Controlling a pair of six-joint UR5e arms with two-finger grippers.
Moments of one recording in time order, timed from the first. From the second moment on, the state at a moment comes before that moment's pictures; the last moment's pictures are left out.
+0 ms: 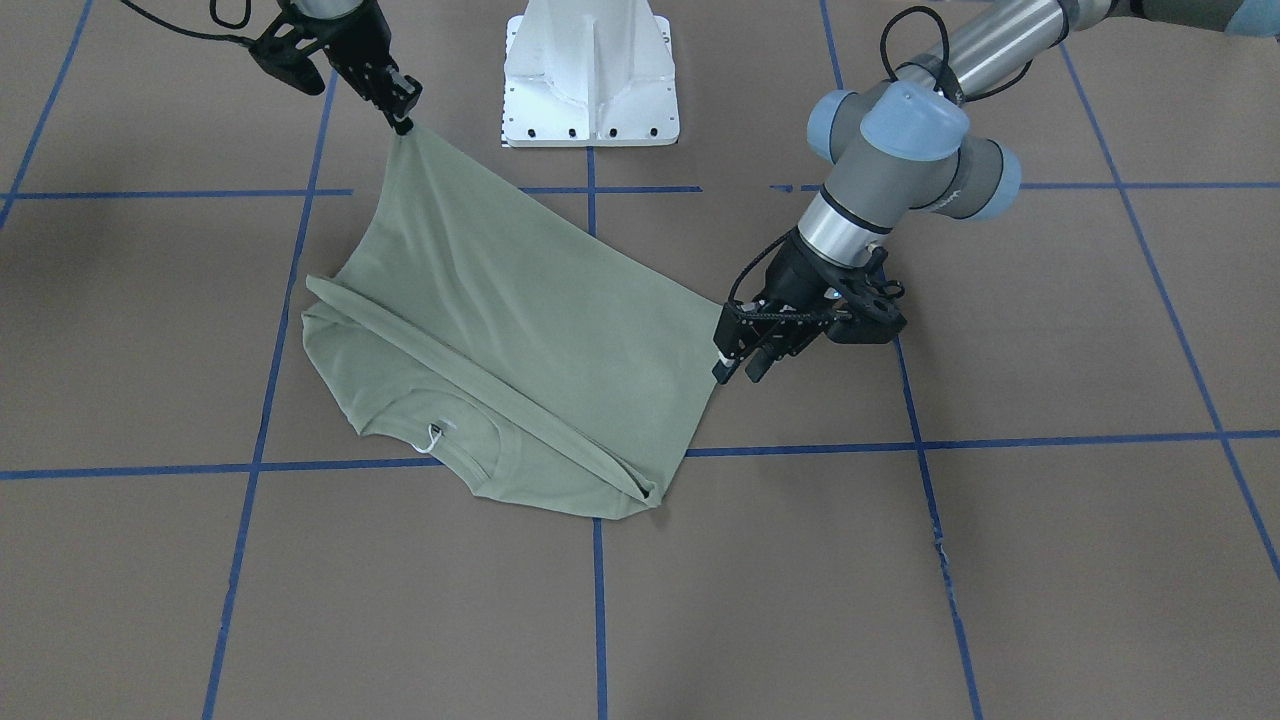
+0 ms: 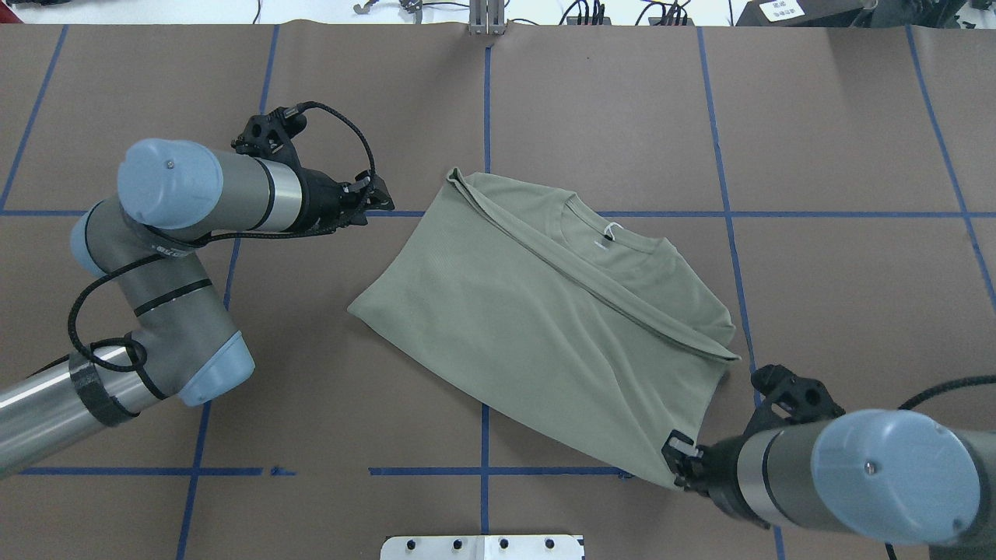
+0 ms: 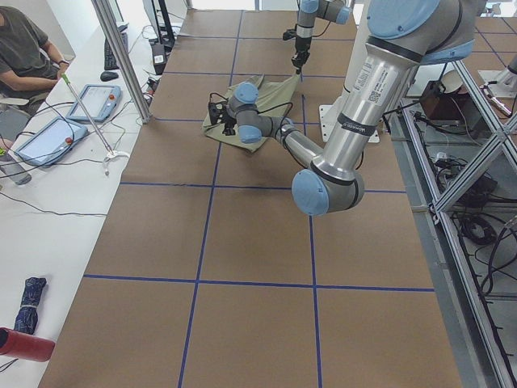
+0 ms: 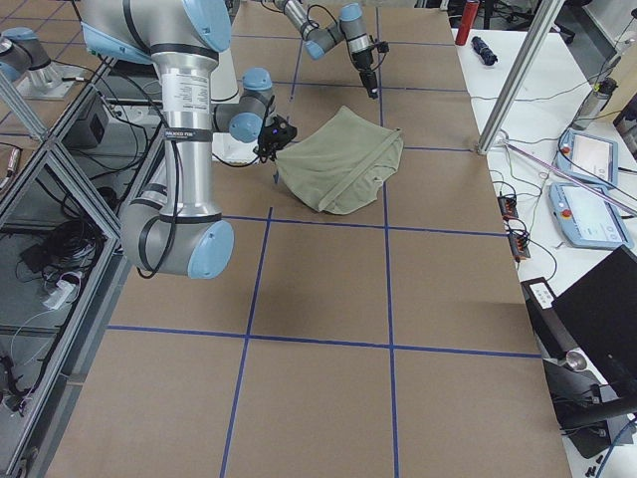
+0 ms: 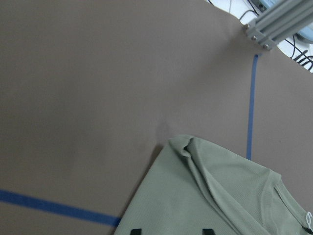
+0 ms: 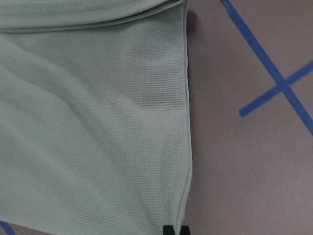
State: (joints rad) left arm -0.65 -2.02 -1.65 -2.32 -1.82 -1.60; right arm 0.13 -1.55 2.39 -1.57 1.70 2.10
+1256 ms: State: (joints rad) left arm -0.45 -1.93 -1.73 -2.15 -1.85 -1.79; right arm 0.14 -1.50 2.43 -1.63 1.64 2.16
